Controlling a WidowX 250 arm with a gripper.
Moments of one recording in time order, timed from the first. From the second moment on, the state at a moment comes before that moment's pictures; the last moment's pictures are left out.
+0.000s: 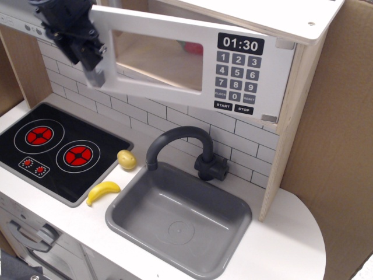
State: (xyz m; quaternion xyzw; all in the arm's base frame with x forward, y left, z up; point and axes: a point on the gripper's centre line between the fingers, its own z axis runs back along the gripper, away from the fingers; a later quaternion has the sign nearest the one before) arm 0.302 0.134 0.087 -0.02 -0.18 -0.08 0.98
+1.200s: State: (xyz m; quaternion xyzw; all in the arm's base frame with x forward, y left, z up) arm 0.364 0.123 0.159 -0.12 -0.13 0.09 0.98
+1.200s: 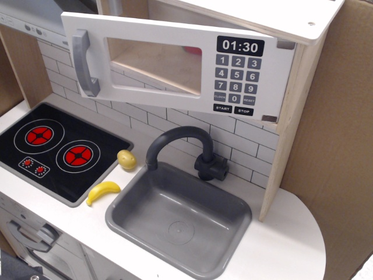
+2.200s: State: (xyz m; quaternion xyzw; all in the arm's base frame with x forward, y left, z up) arm 0.334 0.098 0.085 -0.04 -0.04 0.02 1.00
